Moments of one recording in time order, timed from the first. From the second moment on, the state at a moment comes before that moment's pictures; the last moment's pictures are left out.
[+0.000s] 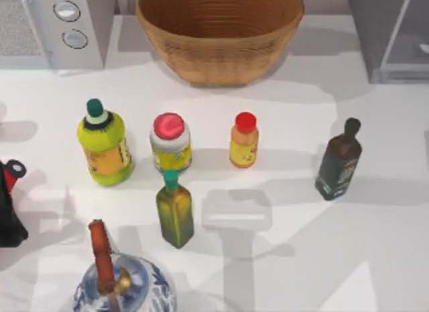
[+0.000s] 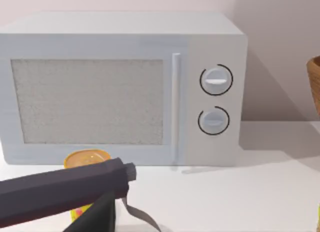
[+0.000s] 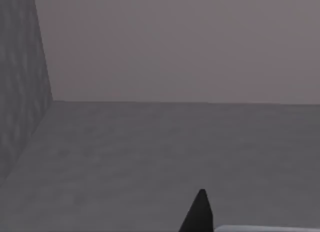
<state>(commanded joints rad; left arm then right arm) 0.00 0.00 0.00 0.00 0.00 0.00 -0.21 2.24 1.28 0.82 -0.21 -0.02</state>
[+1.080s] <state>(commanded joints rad) 0.00 0.00 0.00 0.00 0.00 0.00 -0.21 2.24 1.28 0.82 -0.21 -0.02</state>
